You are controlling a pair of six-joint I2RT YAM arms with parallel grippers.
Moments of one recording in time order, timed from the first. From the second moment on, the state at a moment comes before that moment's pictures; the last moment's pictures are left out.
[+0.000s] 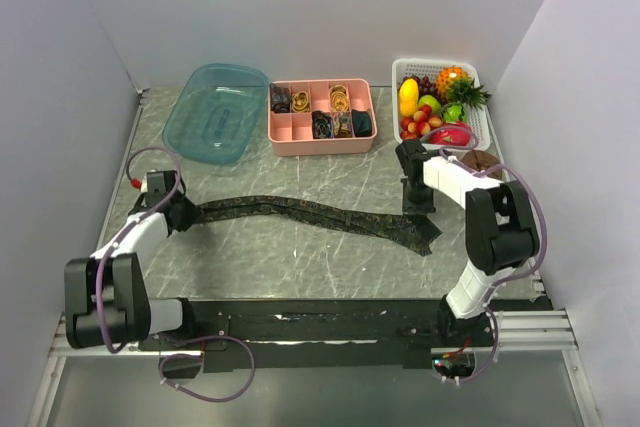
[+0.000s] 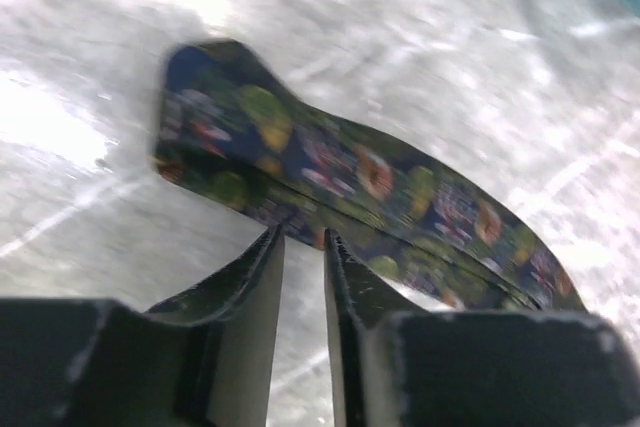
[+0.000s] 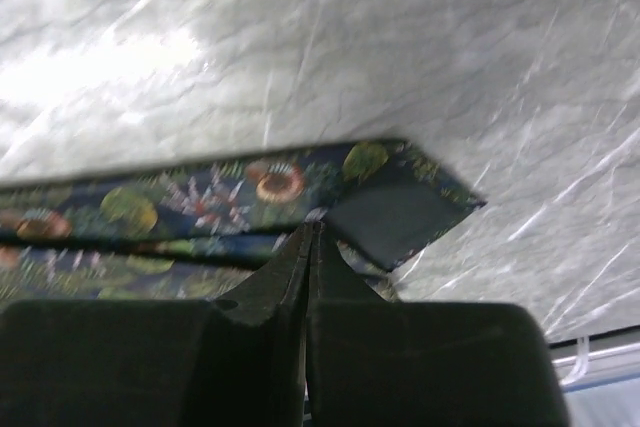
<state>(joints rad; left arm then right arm) 0.09 1.27 0.60 -0.24 -0.03 -0.73 0.23 1.70 1.08 -0.82 0.21 0.36</state>
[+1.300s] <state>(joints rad) 0.00 1.24 0.62 -0.11 -0.23 -0.67 0.22 1.66 1.27 -0.89 0.27 0.33</state>
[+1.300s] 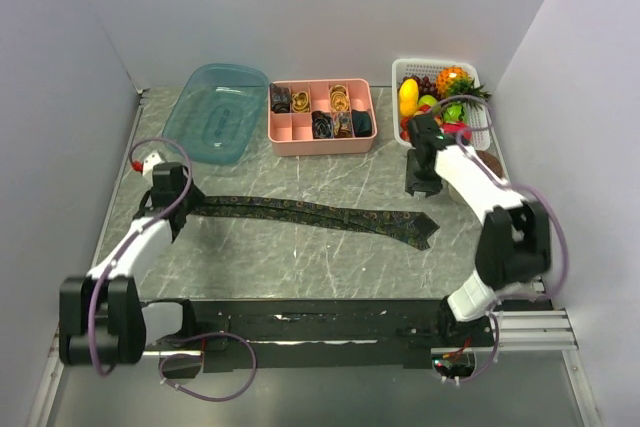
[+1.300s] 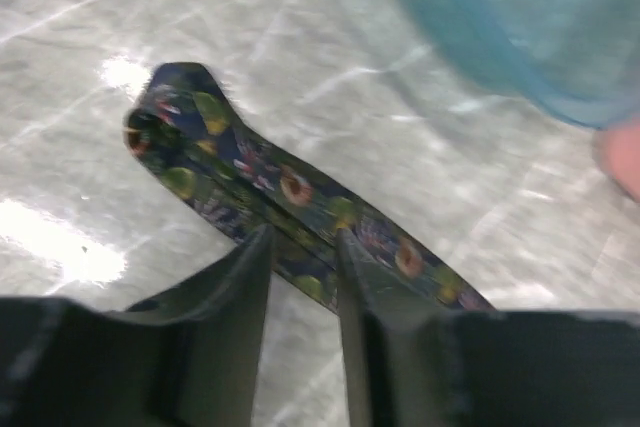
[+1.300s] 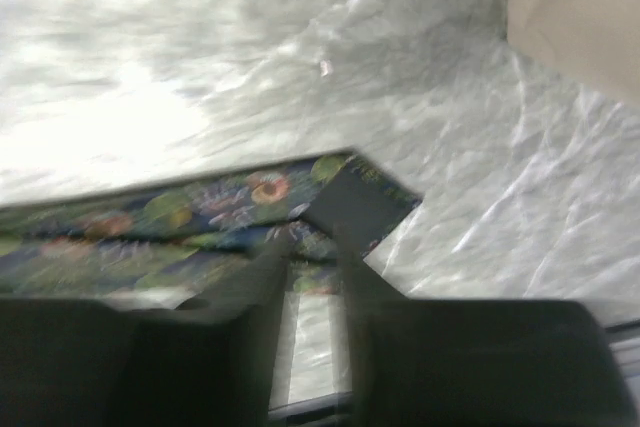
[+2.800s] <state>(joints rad) -0.05 1.19 0.70 -0.01 0.09 -0.64 0.10 1.66 0.94 -0.88 0.04 0.36</state>
